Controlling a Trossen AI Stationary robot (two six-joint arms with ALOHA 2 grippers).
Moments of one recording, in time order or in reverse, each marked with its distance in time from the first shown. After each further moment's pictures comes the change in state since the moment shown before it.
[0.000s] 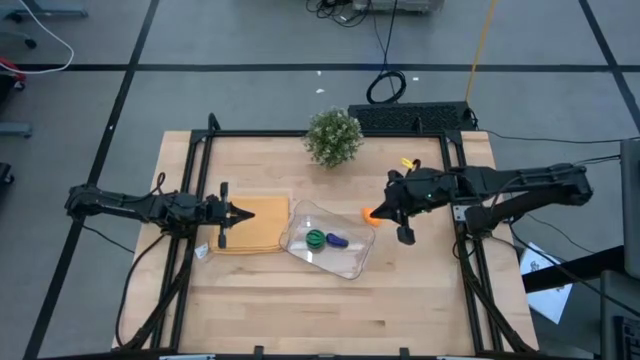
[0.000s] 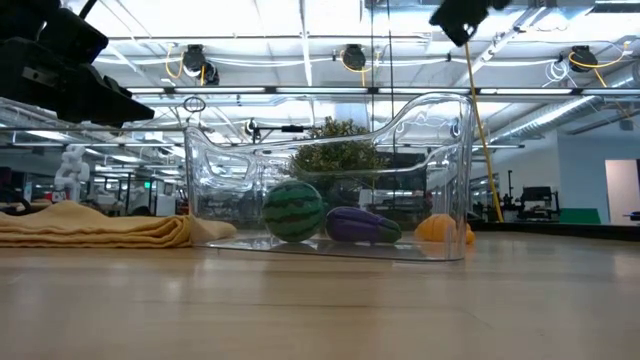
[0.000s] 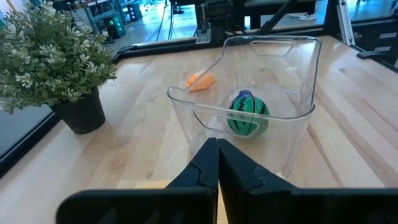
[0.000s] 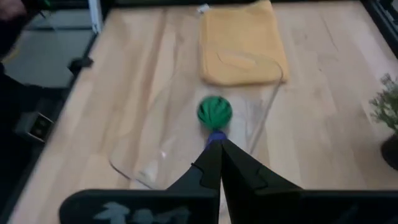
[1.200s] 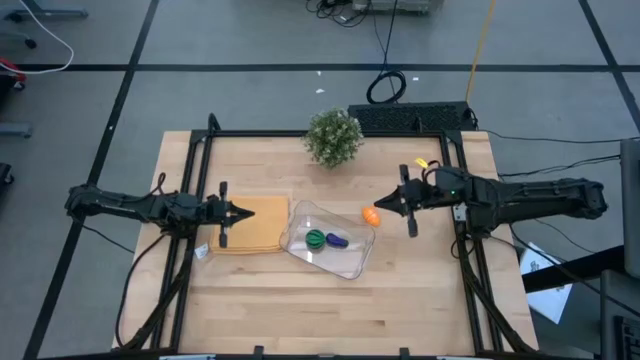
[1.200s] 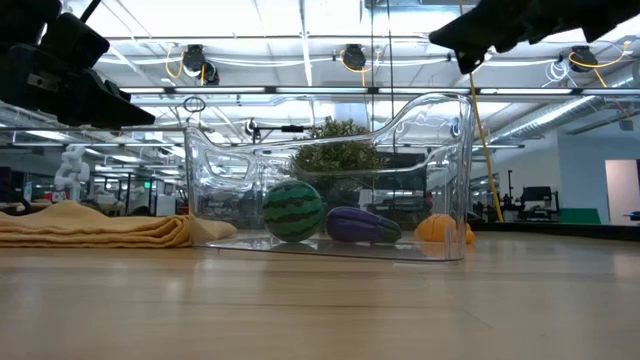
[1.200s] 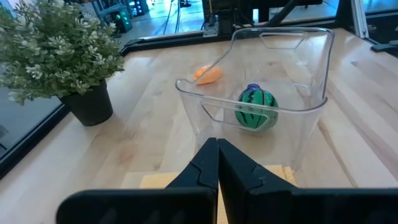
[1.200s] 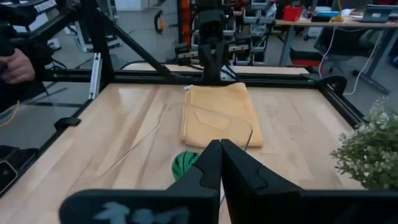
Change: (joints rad) left arm 0.000 0.000 0.000 -0.022 -0.033 -0.005; right arm -0.138 -0.276 -0.476 0.616 -0.079 -0.096
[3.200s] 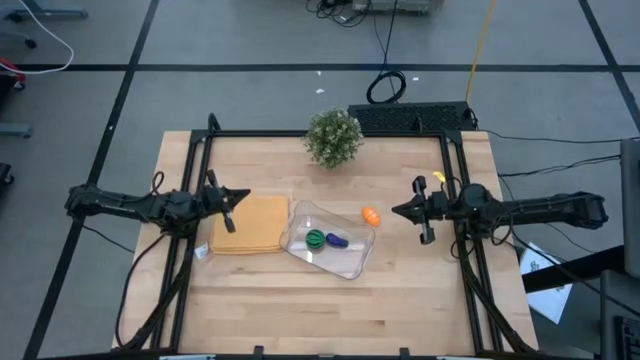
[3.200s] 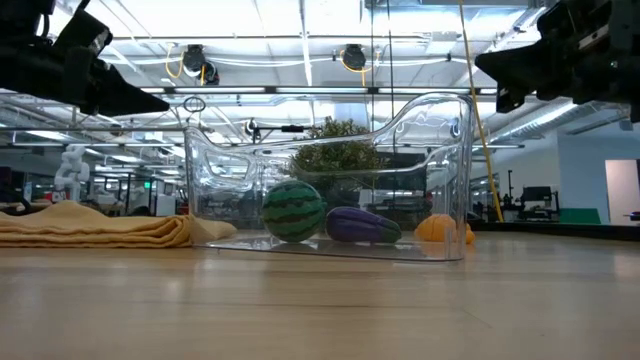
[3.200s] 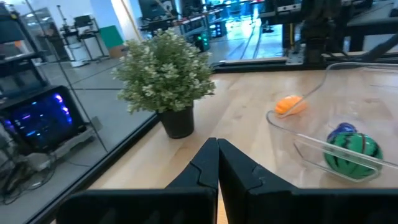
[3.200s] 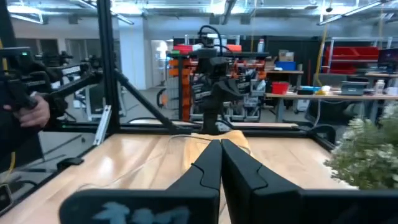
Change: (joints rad) left arm 0.000 0.000 0.000 0.135 -0.333 0.027; right arm -0.006 -0.292 -0.518 0.596 -0.001 0.032
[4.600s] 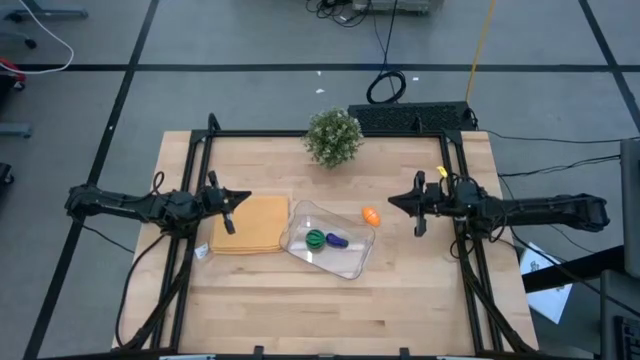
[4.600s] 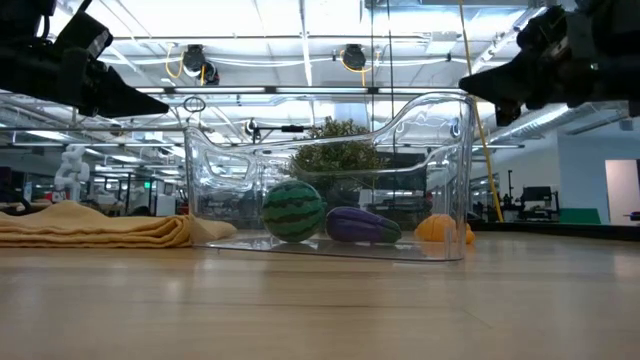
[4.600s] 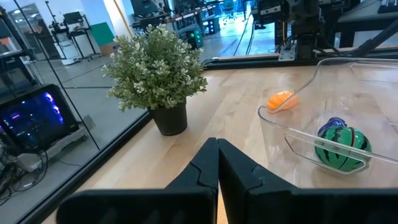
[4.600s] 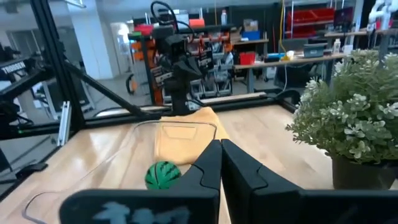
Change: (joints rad) left arm 0.000 0.000 0.000 -0.019 0.030 -0.008; right arm -0.046 0.038 0.043 -0.134 0.111 0.100
